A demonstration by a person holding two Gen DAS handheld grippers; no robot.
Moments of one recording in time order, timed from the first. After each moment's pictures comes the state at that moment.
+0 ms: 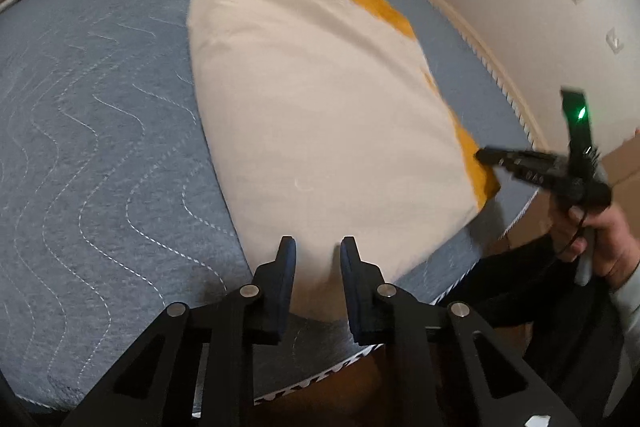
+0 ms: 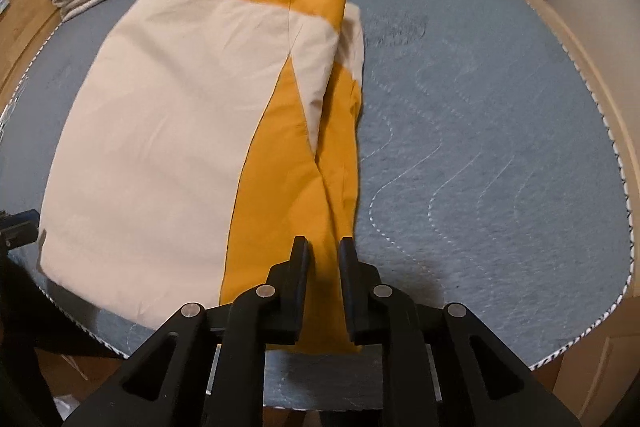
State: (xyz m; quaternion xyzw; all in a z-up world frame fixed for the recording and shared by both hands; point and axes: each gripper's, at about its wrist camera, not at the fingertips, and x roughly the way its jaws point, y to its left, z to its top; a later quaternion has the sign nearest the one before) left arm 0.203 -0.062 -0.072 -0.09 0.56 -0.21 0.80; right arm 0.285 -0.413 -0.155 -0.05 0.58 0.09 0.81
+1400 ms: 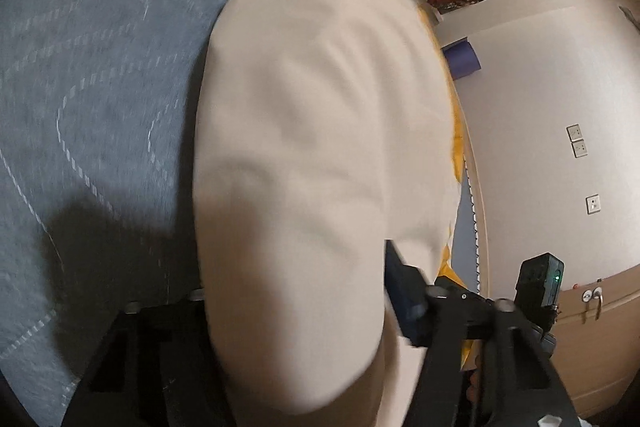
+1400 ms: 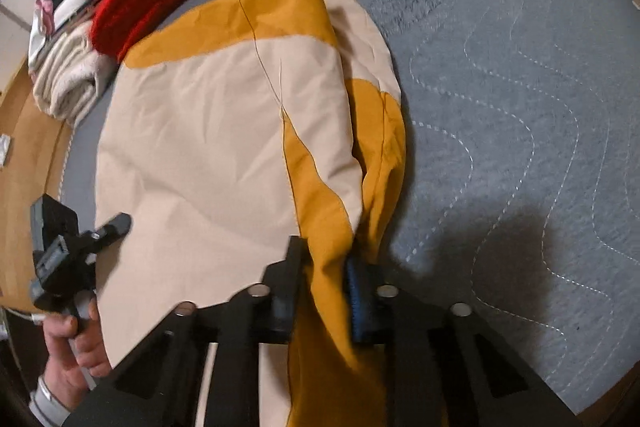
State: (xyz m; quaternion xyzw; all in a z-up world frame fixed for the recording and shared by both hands) left arm 0.357 -0.008 -0.143 -0.35 0.52 -0.22 0.75; right arm 0.379 -0.413 -0.216 0.18 0.59 0.09 0.78
